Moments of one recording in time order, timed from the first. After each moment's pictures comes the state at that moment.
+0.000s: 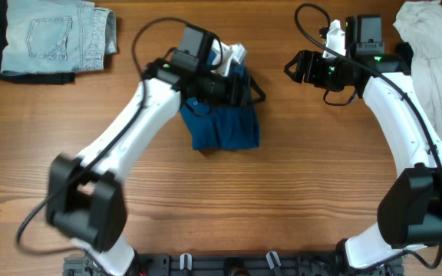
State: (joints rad) left arm -0.44 1.81 1.50 -0.67 0.73 -0.35; right arm 0.04 1.75 1.42 -0.69 -0.41 0.25
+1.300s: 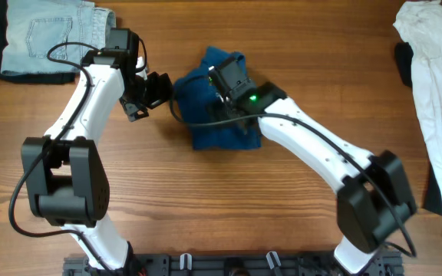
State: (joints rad) left arm -0.08 1.92 1.47 -0.96 0.28 -0.49; right arm 0.66 1.88 1.43 -0.69 0.21 0.14
